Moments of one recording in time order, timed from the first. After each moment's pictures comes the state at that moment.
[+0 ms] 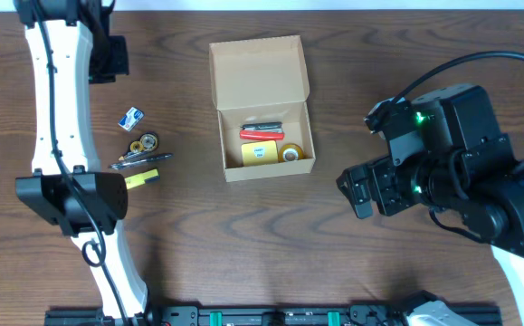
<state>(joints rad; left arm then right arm) 0.06 2.16 2.46 -1.70 -0.14 -0.05 0.43 1.25 1.75 -1.56 -0.14 0.10</state>
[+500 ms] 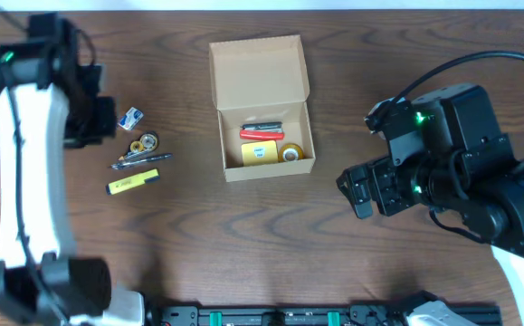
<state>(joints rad) 0.15 1.65 1.79 -1.55 -0.04 0.07 0.43 1.25 1.75 -1.56 -0.14 0.10</state>
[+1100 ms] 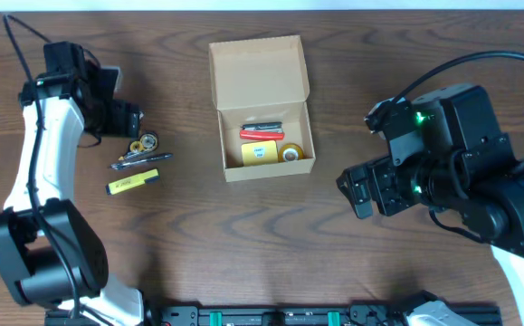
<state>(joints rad) 0.20 1.78 1.43 -0.89 0.11 0.29 0.43 1.25 1.75 -1.56 -0.14 0.10</state>
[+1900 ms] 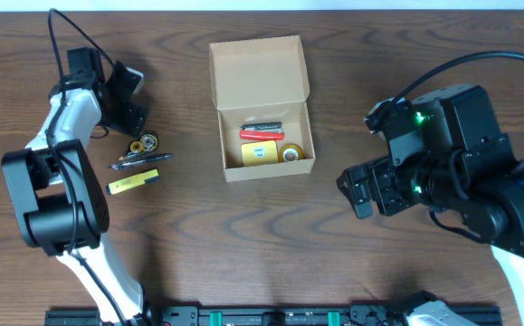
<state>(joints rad) 0.20 2.07 1.43 -0.57 0.10 0.59 0.43 1.25 1.75 -1.56 -0.14 0.10</state>
